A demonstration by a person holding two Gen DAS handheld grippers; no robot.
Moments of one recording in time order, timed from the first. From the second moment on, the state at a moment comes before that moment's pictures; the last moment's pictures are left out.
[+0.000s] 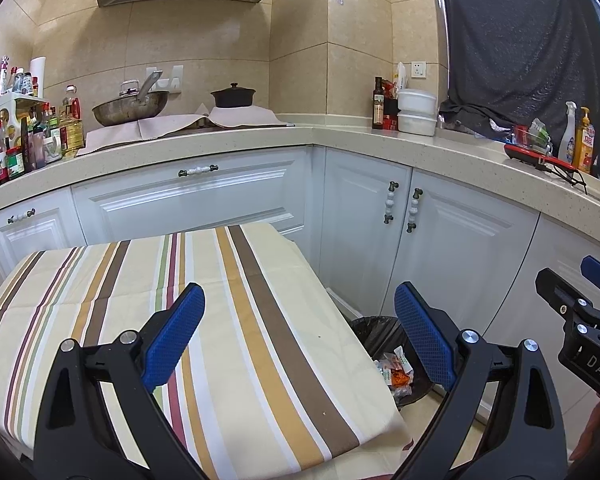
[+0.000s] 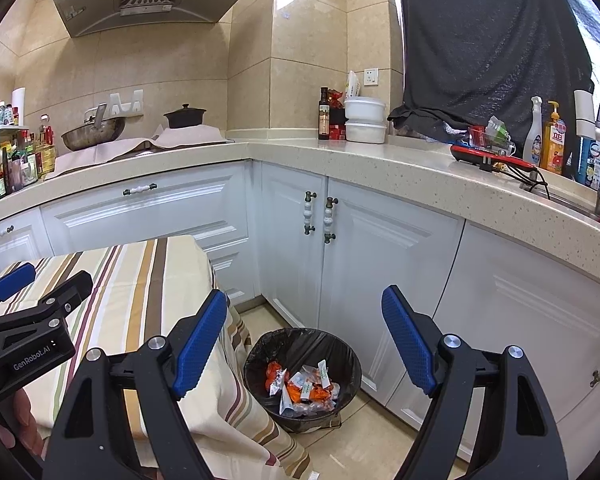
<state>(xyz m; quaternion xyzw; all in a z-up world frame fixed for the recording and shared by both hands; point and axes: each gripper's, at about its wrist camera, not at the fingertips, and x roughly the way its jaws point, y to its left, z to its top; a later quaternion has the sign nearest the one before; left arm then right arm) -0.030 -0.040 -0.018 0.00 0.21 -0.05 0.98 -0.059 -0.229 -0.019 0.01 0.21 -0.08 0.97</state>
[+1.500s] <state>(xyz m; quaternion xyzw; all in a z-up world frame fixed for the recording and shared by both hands) -0.033 -0.053 -0.017 0.03 0.20 -0.06 0.98 -0.058 -0.225 -0.020 0.01 0.21 -0.08 0.98</state>
